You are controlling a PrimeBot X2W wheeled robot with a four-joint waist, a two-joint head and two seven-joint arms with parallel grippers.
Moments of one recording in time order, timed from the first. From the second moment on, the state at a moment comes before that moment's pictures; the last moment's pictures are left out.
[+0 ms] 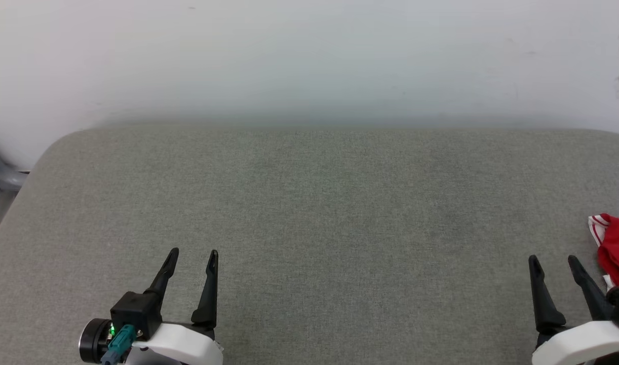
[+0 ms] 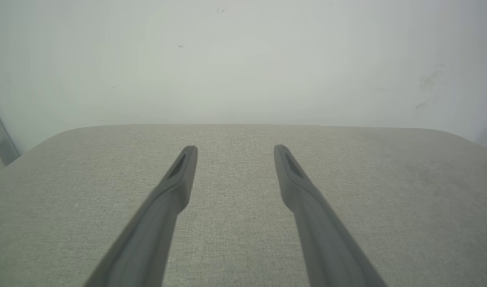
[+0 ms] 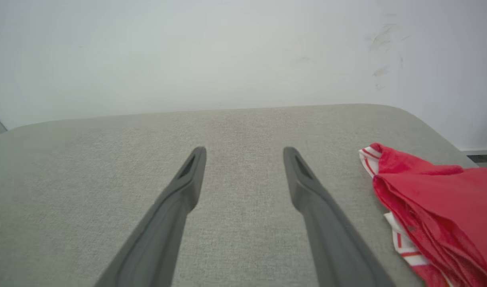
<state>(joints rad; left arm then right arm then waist) -0.02 0.20 -0.20 0.14 -0.29 0.00 -0.26 0.04 -0.13 -0.14 0.09 0.21 0.13 -0.08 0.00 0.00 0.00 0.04</state>
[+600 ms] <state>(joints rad) 0.02 0.19 -0.18 0.13 -0.27 0.01 -0.26 0.18 -0.06 -0.11 -0.18 0.19 0.13 0.04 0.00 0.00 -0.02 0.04</state>
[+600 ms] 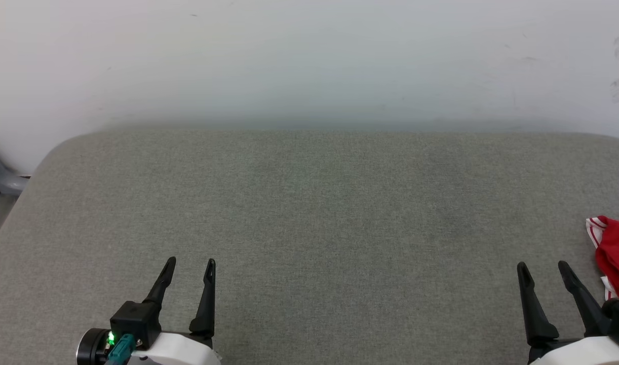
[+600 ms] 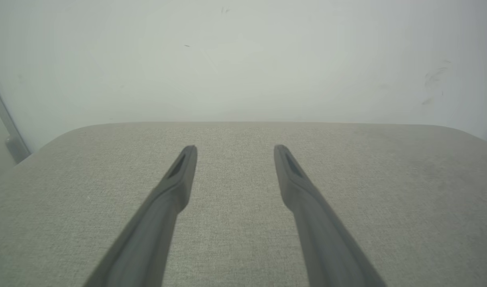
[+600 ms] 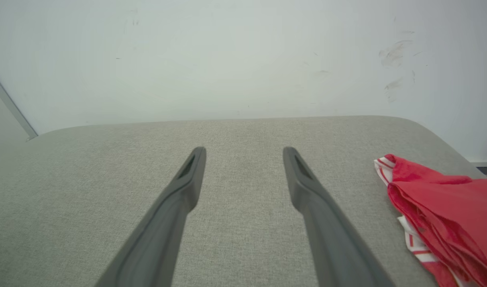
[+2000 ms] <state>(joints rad) 0.01 0.14 -0.09 0.19 -0.66 -0.04 -0.14 0.12 -0.05 -0.10 -0.03 0.62 0.13 0.06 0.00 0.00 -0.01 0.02</state>
